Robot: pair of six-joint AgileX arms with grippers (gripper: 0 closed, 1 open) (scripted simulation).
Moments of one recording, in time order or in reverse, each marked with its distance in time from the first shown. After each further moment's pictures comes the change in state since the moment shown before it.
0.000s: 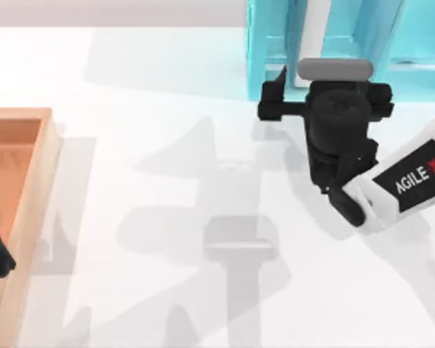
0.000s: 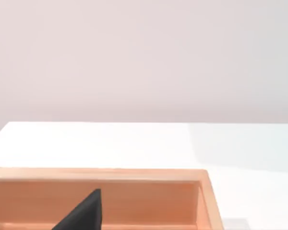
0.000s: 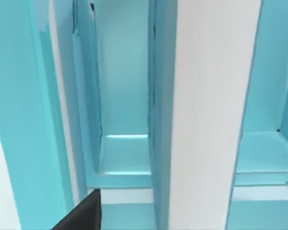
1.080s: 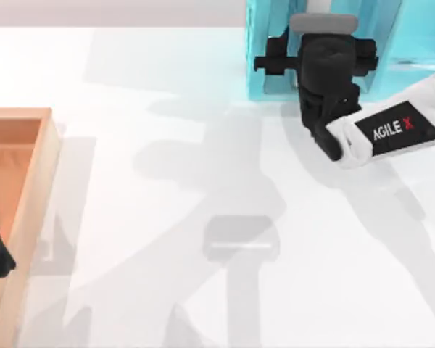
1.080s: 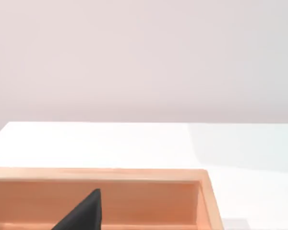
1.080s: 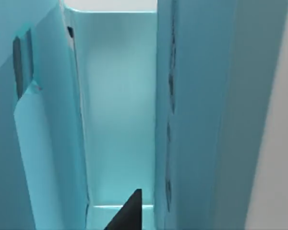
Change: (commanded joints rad) left arm 0.000 0.000 0.000 0.000 0.000 0.000; right arm -0.113 0.245 0.460 -0.205 -0.109 -0.018
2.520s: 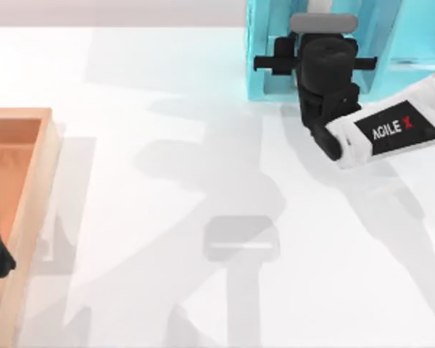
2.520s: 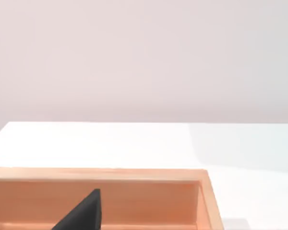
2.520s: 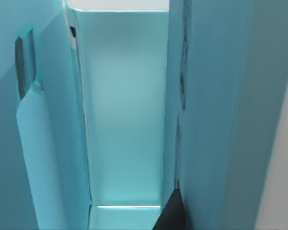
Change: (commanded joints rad) left arm 0.000 0.000 0.000 0.000 0.000 0.000; right arm 0.000 0.000 0.000 0.000 0.000 0.000
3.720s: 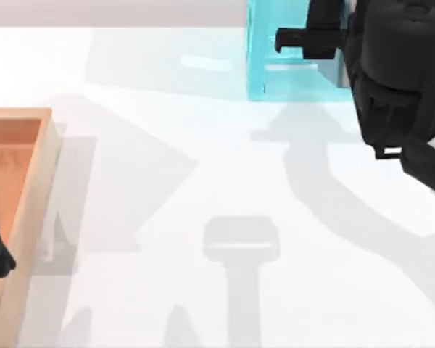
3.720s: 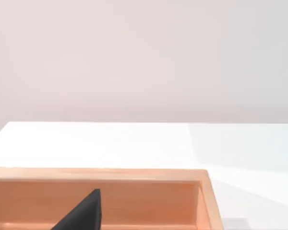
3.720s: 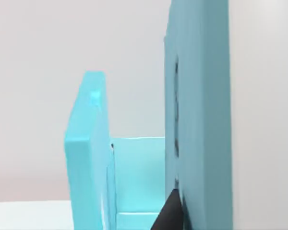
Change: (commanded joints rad) left arm 0.000 0.000 0.000 0.000 0.000 0.000; right arm 0.272 -0.981 -0.516 -0.492 0.254 0.047
